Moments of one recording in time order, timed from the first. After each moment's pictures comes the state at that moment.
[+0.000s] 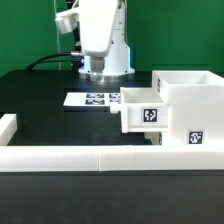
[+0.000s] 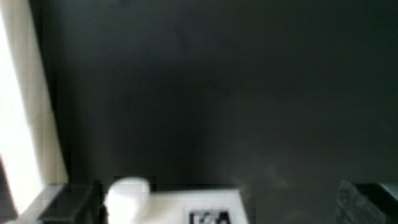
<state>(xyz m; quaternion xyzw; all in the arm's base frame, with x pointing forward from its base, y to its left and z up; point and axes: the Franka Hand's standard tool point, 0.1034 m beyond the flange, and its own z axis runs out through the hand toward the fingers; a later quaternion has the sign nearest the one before) 0.547 -0.059 0.112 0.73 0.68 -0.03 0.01</state>
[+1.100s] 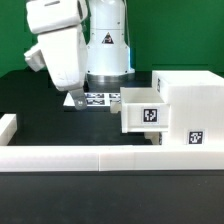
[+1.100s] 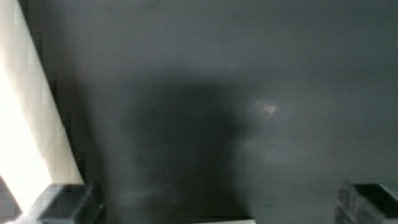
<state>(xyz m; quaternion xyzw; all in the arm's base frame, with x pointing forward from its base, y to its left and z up) 0.574 -0.073 0.070 0.71 0.69 0.07 -0.09</state>
